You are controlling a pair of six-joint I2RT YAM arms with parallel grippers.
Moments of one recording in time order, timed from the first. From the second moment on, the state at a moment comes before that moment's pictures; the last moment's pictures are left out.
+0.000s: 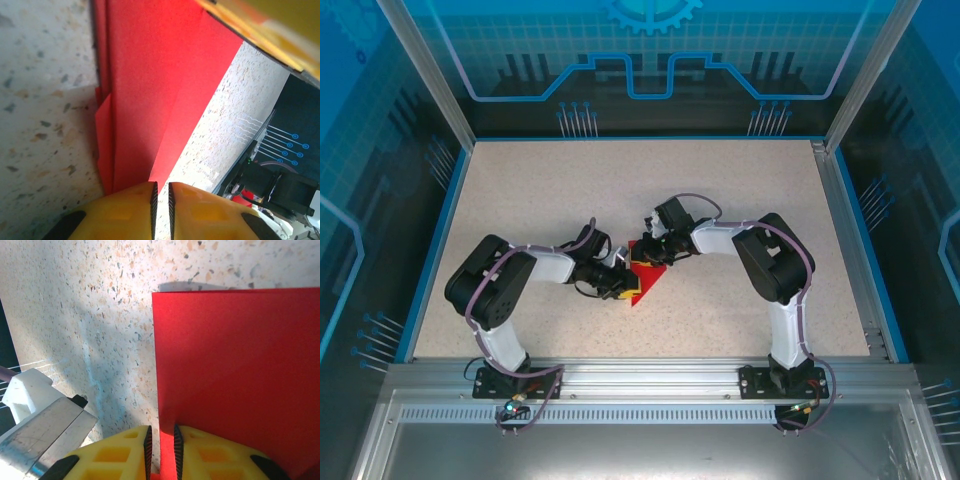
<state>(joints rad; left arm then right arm) -0.45 1.77 0.71 -0.03 0.81 -0.82 0.59 2.04 1.18 -0.14 -0.58 0.76</state>
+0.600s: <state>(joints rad) -0.47 1.69 0.65 -0.13 0.82 -0.76 0.59 2.04 1.17 -0.13 -0.58 0.76</state>
